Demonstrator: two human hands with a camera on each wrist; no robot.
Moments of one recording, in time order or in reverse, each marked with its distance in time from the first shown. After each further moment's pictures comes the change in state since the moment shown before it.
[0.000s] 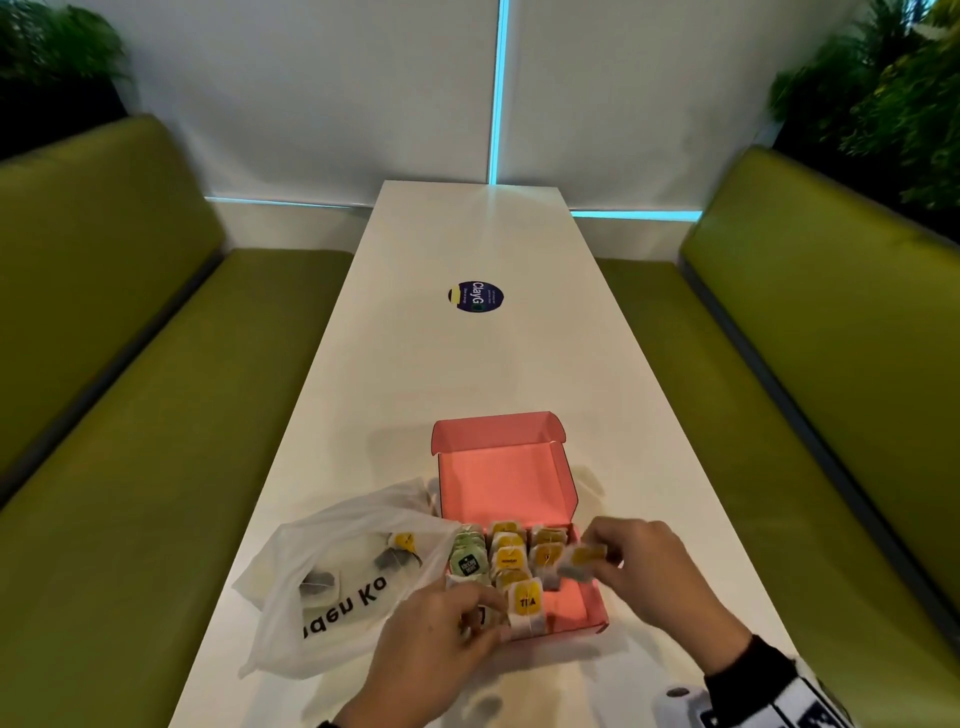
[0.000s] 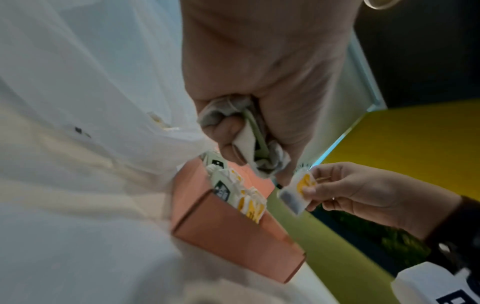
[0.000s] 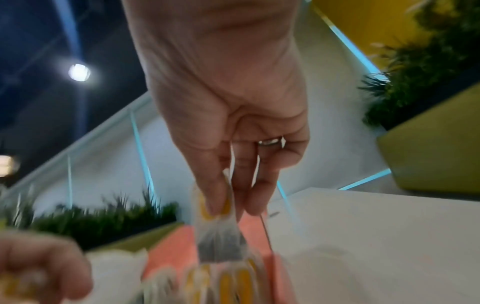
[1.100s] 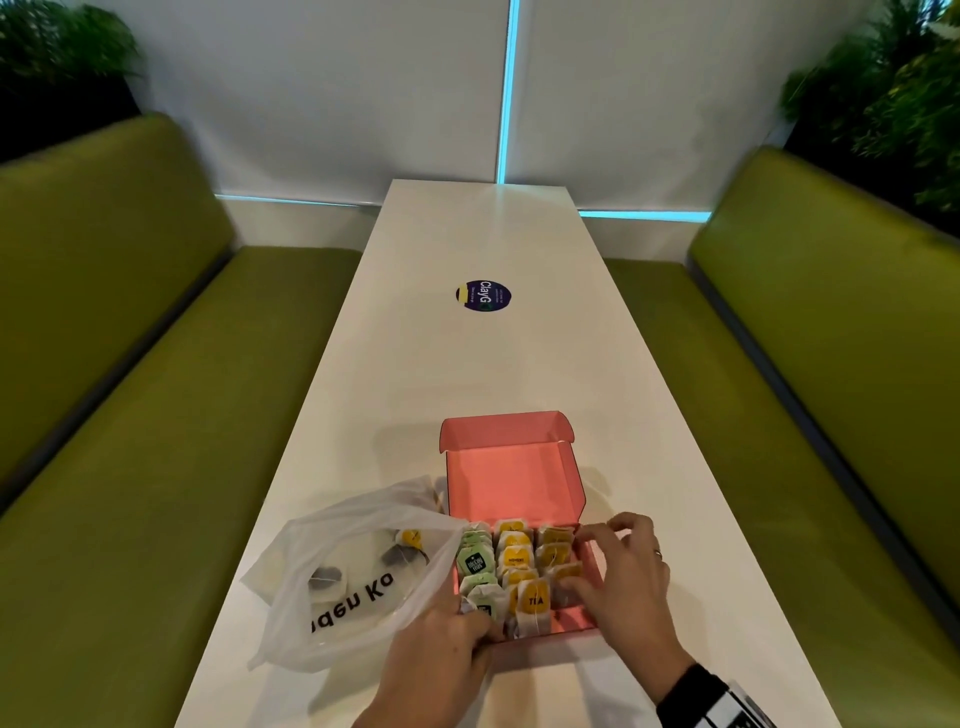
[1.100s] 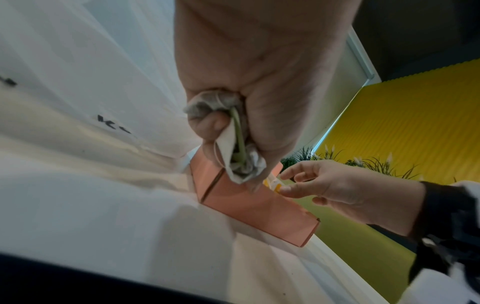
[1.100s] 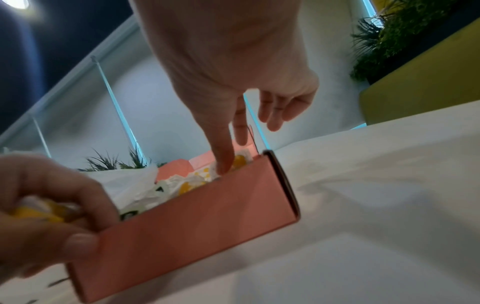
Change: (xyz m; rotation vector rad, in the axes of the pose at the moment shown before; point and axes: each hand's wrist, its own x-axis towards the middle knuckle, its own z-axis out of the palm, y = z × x) left_hand -0.006 -0.006 0.012 0.469 -0.150 -0.028; right_hand 0.004 0.006 0.062 0.033 0.249 0.170
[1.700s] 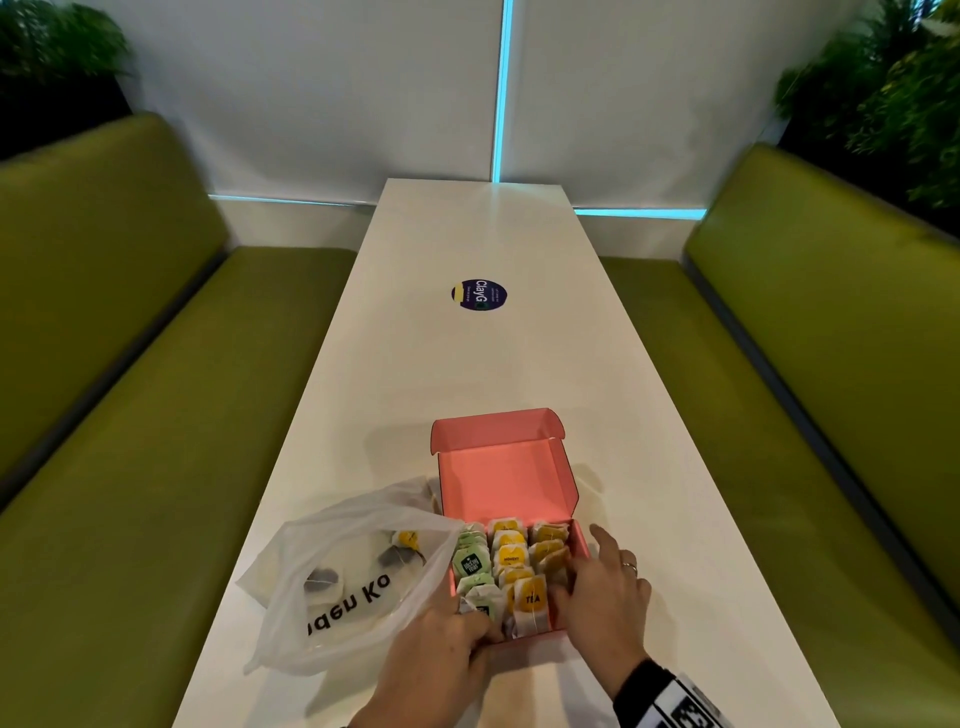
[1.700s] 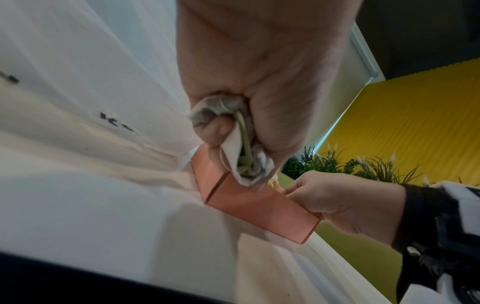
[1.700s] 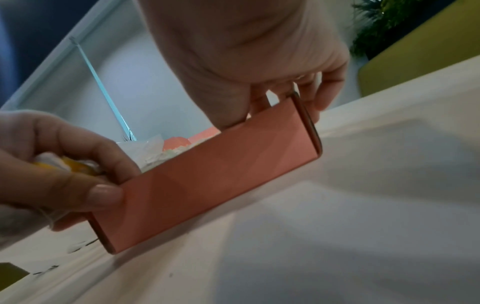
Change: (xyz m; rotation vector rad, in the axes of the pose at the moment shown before) left_hand 0.001 -0.001 -0.001 -0.074 -0.036 0.026; right_hand -0.005 -0.014 0.021 -0.255 -0.141 0.118
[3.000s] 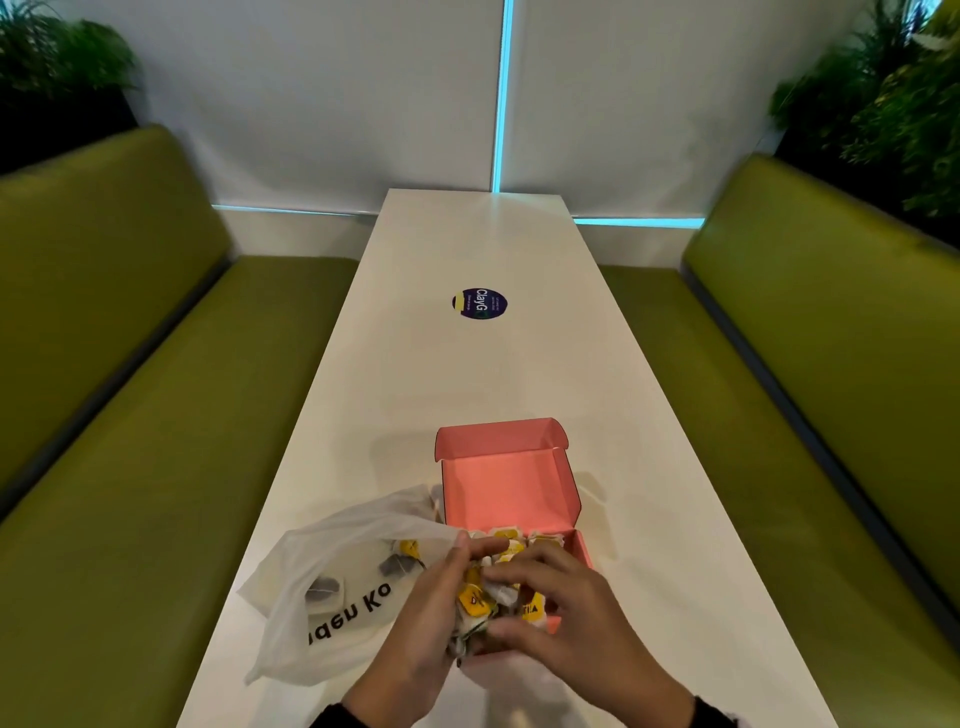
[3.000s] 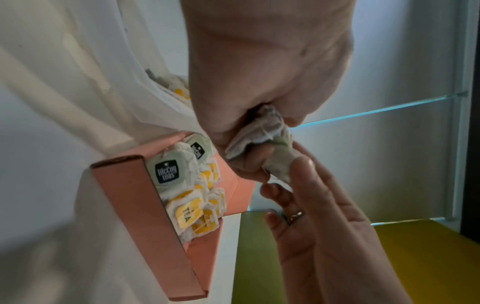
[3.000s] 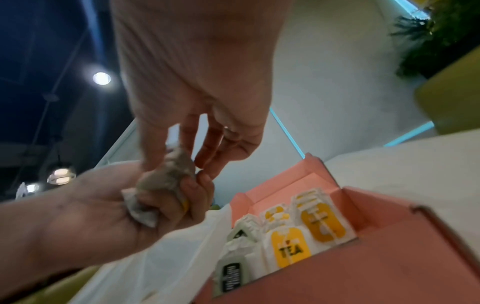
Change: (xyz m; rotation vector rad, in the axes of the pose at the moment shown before) left_hand 0.012 0.027 -0.038 -1.592 0.076 -0.302; right_hand -0.035 -0.019 -0.051 0.763 -0.093 -0.665
